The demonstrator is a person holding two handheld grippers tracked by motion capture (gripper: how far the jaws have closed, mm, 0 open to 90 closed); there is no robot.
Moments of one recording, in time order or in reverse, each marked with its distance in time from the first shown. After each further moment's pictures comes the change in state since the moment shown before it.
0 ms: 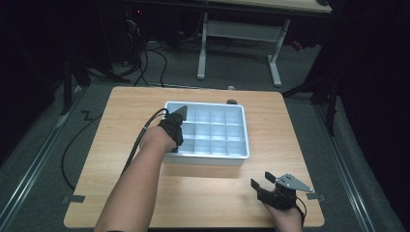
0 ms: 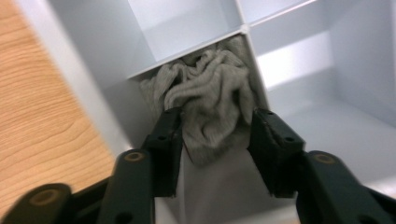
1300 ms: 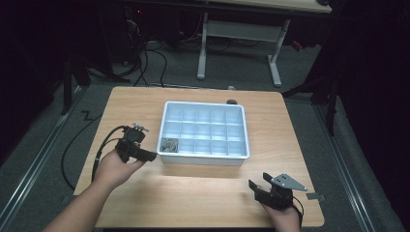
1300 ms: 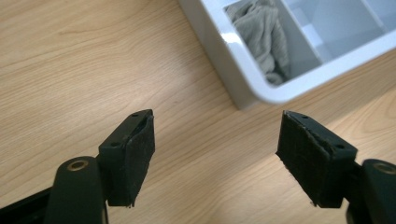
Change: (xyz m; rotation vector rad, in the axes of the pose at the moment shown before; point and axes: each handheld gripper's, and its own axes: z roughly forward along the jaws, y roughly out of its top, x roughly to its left) left arm 0.113 -0.082 -0.046 -0.464 -0.344 0.001; right arm 0.004 -0.004 0.008 0.045 -0.015 -0.027
